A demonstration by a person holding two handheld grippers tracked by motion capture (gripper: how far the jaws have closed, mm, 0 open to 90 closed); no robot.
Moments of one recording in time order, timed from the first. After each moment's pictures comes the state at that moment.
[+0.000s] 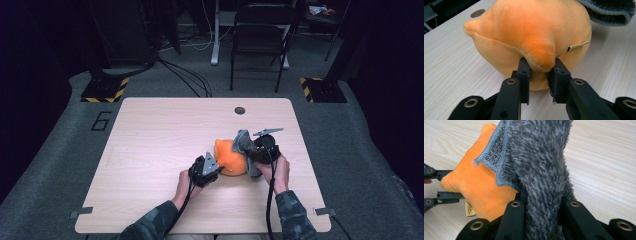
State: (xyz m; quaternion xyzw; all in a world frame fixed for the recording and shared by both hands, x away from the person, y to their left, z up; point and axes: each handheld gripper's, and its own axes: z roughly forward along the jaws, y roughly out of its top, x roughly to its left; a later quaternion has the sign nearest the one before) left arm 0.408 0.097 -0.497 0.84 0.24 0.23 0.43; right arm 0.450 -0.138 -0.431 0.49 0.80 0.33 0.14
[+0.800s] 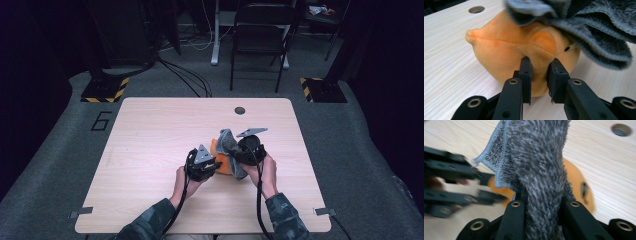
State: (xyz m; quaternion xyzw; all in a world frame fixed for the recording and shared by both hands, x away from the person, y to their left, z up) left arm 0.416 0.111 -0.477 0.82 0.30 0.16 0.46; right arm 0.434 -0.091 -0.412 0.44 0.82 0.35 0.15
